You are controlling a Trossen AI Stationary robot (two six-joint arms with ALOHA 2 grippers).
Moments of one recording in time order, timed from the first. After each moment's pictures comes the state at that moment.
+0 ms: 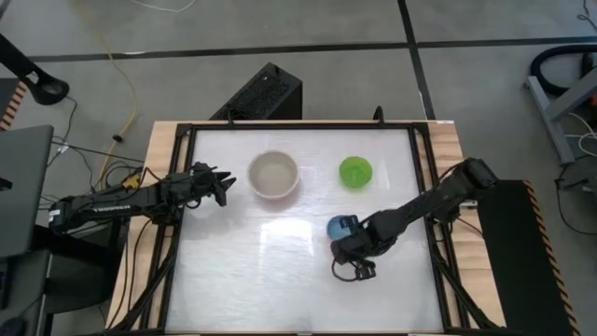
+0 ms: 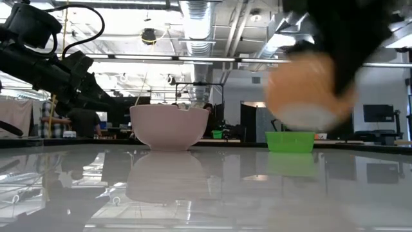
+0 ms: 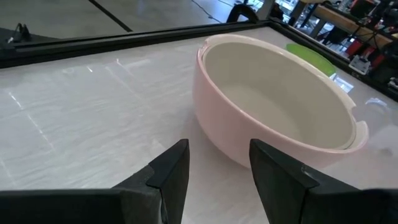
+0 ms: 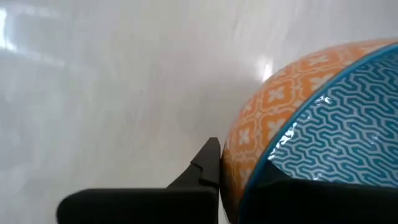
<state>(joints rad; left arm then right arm) 0.25 0.32 0.03 0.01 -0.35 -0.45 0.43 1.63 1.19 -0.82 0.08 0.18</state>
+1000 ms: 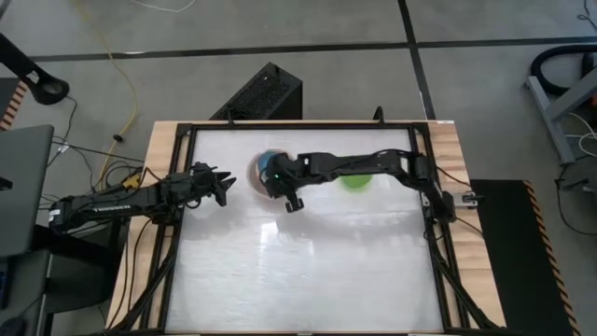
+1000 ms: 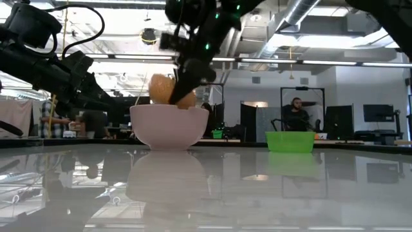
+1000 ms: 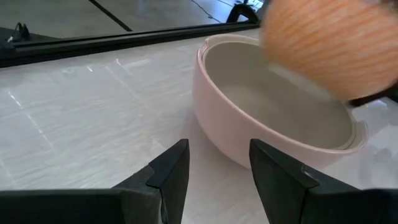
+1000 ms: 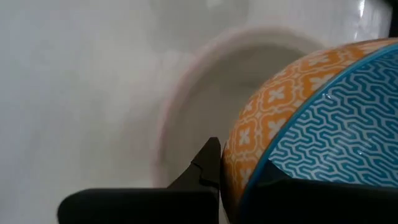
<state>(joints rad) 0.25 0.32 0.03 0.01 -0.35 -0.45 -0.09 2.09 1.83 -0.64 0.10 -0.53</state>
